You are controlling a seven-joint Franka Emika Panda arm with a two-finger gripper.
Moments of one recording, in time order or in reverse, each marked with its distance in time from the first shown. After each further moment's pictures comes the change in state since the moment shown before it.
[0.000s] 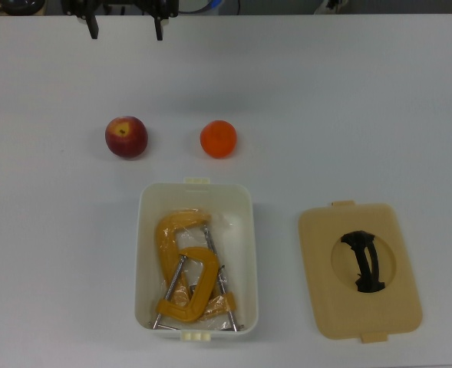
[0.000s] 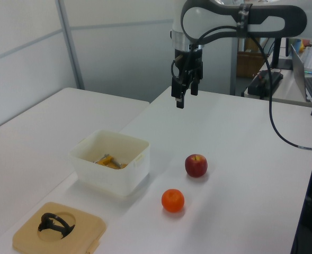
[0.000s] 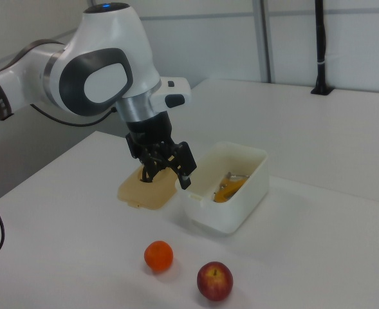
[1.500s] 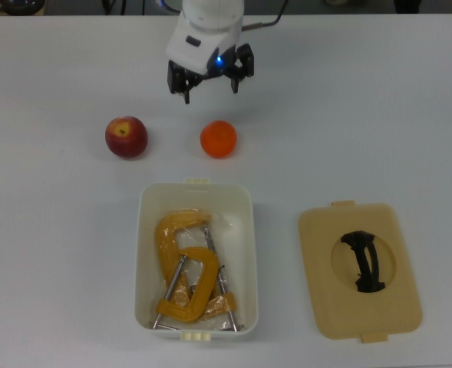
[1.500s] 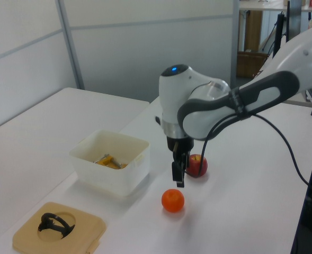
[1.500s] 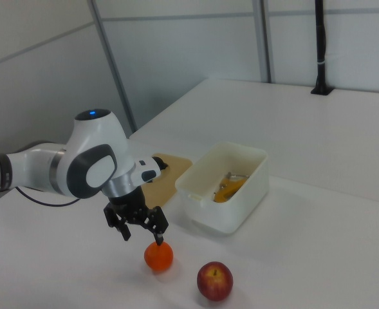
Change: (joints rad) arm 0.059 0.008 0.171 -0.490 -0.054 0.425 -0.059
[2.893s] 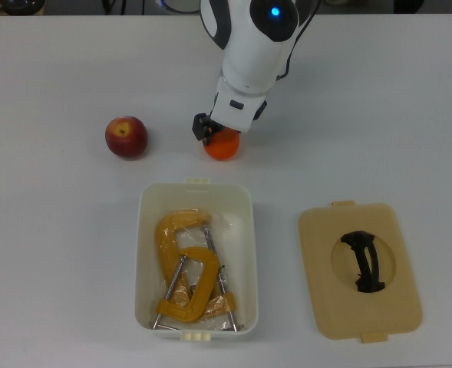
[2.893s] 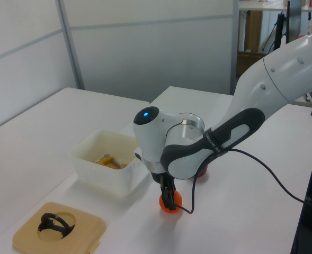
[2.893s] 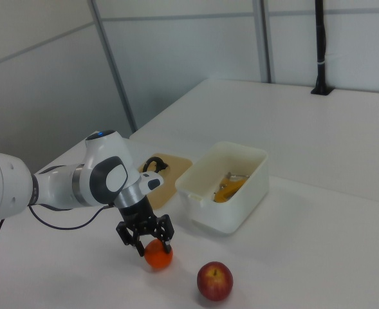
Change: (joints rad) arm 0.073 0.232 0.015 0.107 -0.198 0.044 0.020
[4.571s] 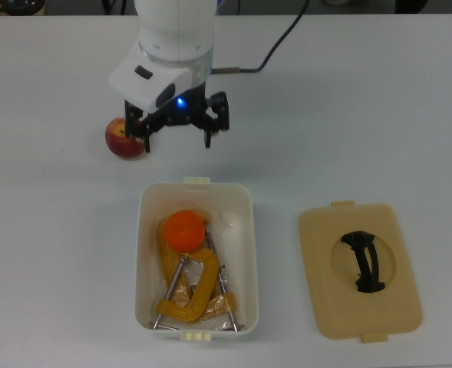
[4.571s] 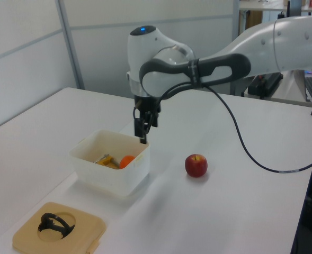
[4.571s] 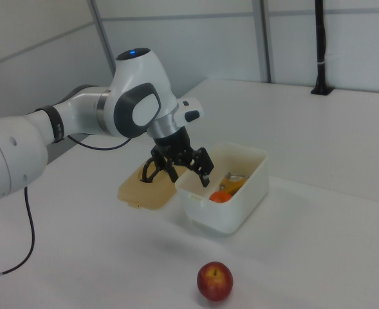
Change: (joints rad) arm -0.159 0.059 -0.010 0.491 0.137 -0.262 0.051
